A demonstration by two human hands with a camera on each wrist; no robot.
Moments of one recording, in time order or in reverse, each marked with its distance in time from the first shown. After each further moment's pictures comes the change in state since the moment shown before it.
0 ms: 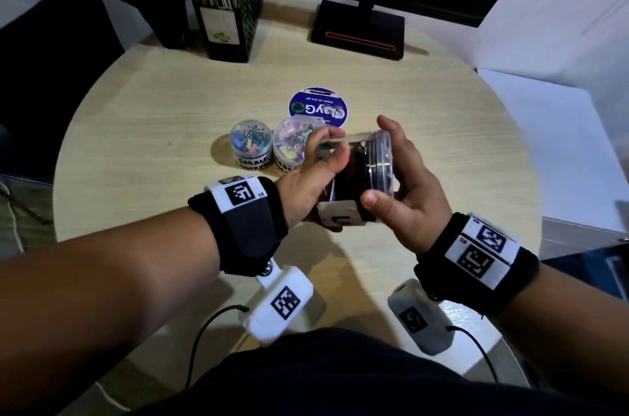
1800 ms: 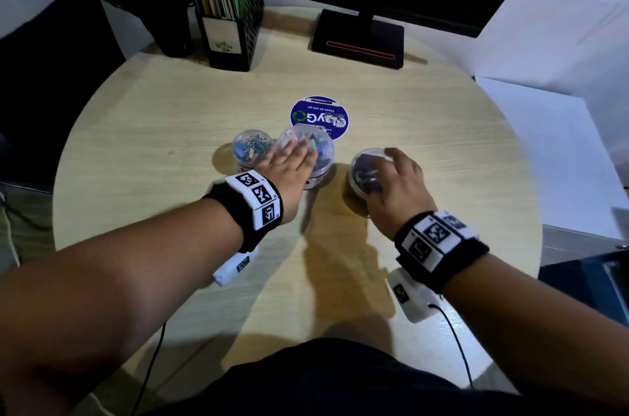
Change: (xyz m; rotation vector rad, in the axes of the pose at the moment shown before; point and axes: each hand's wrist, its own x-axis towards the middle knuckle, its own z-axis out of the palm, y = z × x) left_hand 0.042 -0.028 -0.053 1.741 -0.140 -0.199; right_hand 0.027 0.034 0.004 -0.862 -0.065 0.424
